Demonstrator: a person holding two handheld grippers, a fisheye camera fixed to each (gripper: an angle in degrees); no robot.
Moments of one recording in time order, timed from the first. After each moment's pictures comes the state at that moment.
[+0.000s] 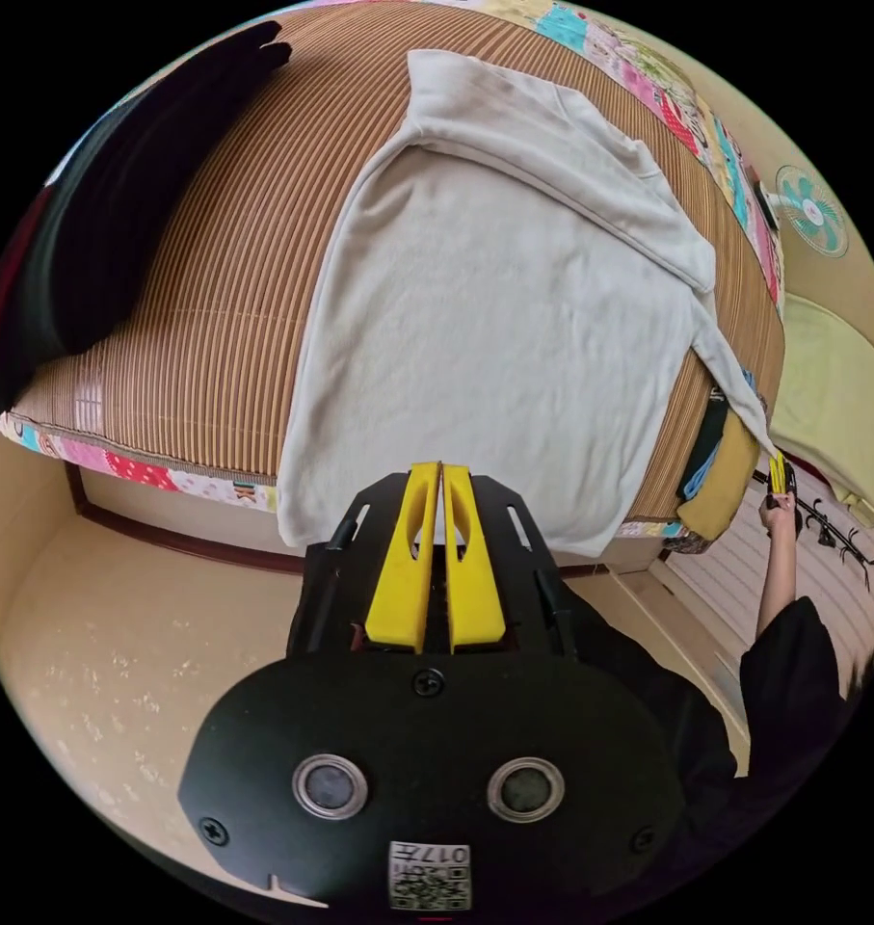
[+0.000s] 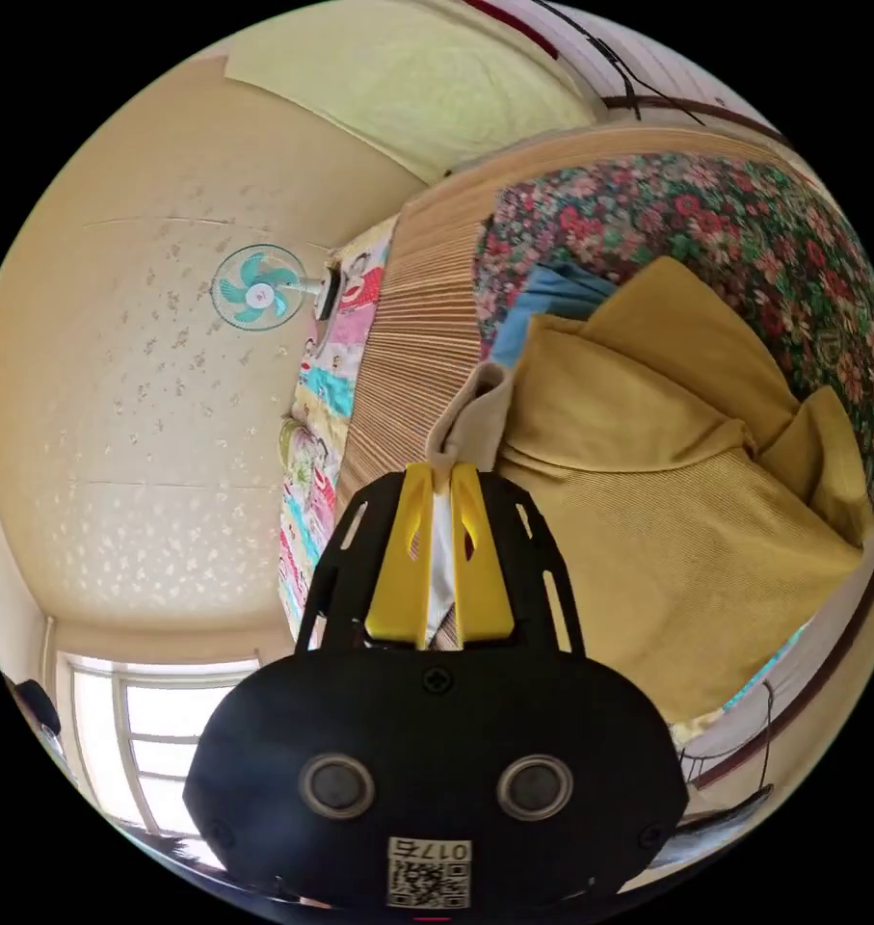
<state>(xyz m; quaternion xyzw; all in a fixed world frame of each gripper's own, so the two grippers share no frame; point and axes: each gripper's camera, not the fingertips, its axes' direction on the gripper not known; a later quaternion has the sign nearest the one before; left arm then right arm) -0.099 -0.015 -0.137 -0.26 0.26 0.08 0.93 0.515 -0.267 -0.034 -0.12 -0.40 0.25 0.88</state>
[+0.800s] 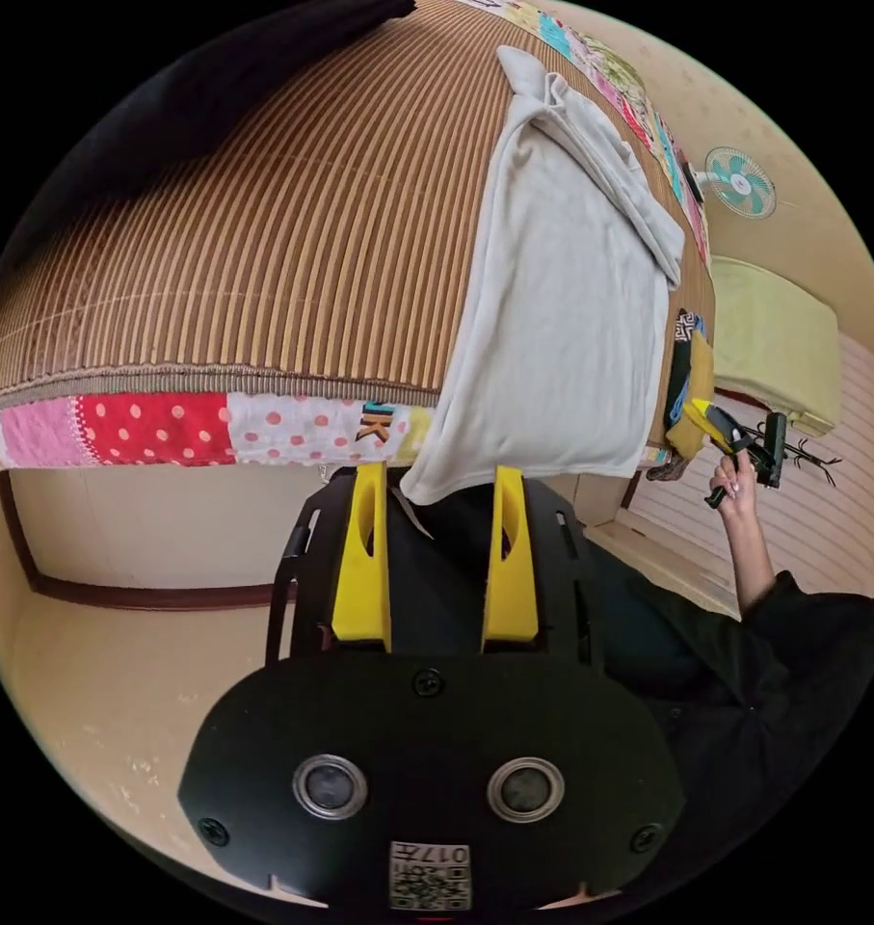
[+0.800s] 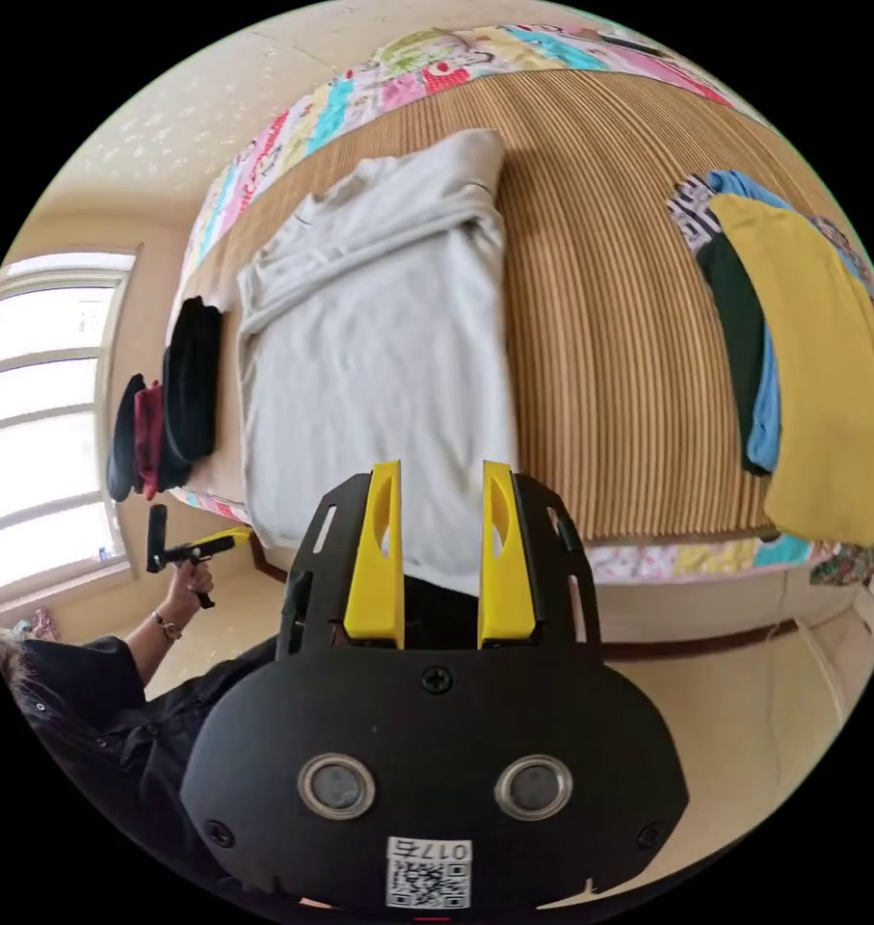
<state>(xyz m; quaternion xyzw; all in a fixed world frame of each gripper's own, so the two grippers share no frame) -0.337 0.003 -0.072 -0.25 0.40 0.15 0.87 0.349 0.076 -0.156 -0.41 -0.24 -0.23 0.85</state>
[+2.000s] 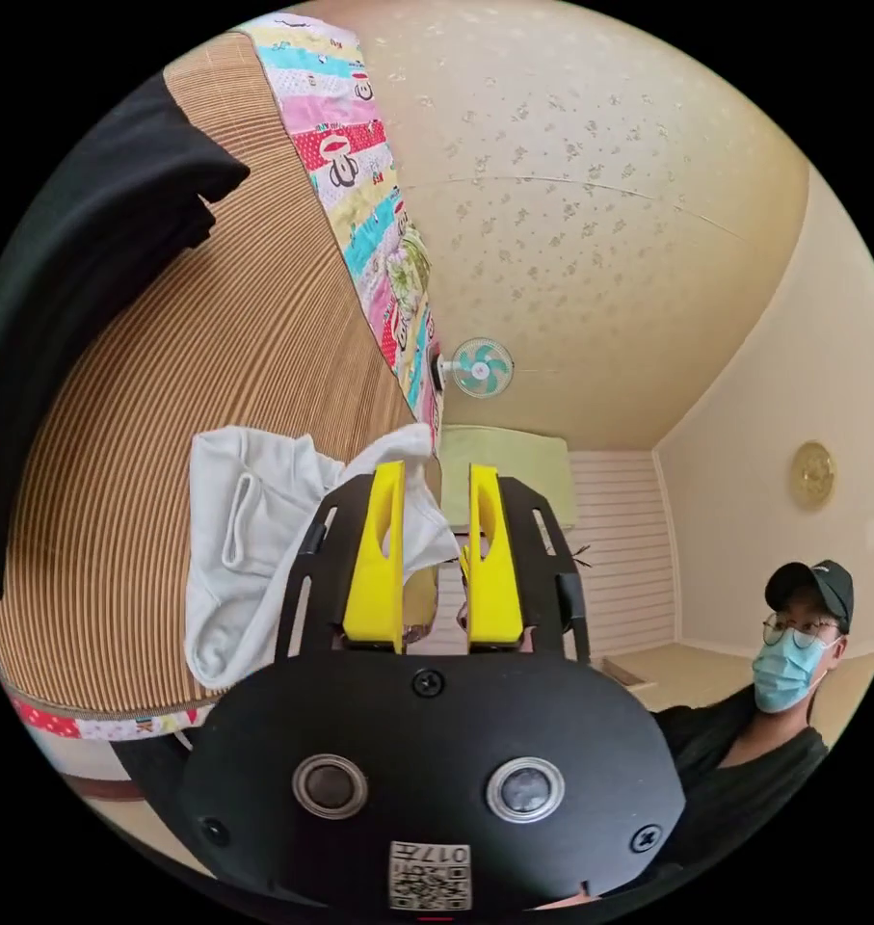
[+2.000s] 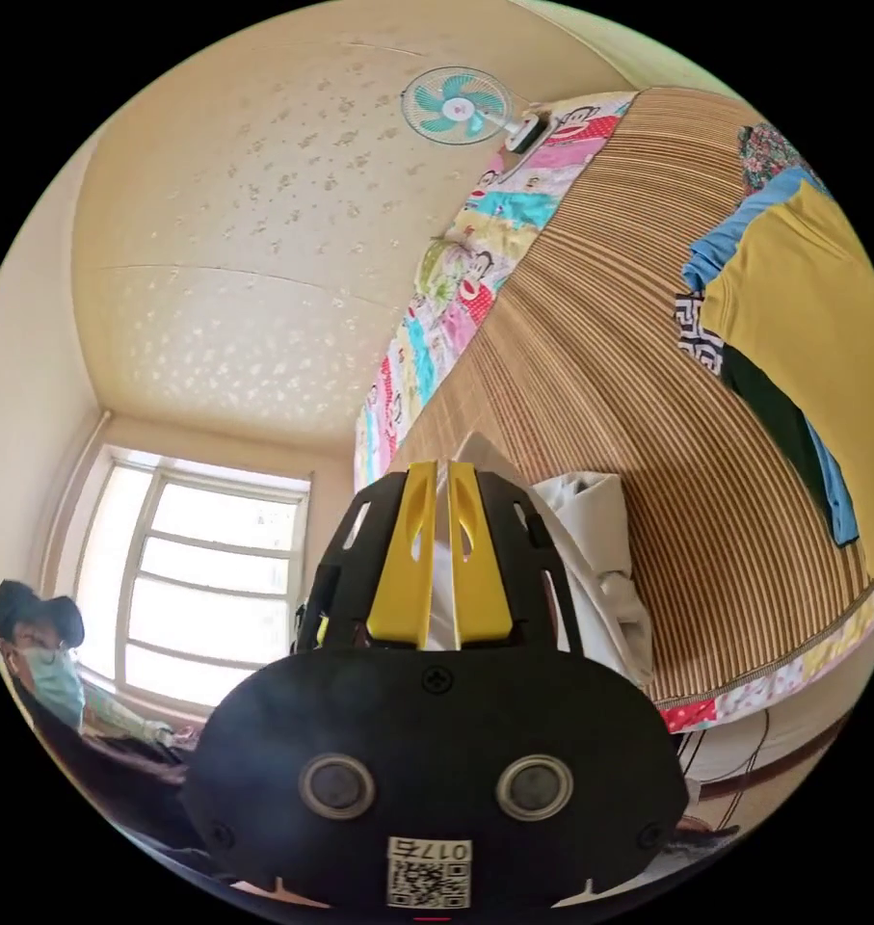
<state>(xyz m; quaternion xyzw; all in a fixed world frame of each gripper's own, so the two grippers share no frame) -0.423 -0.253 -0.223 -0.01 0.72 -0.04 0.69 0.401 -0.079 -0.089 -0.21 -0.51 0.09 0.83</state>
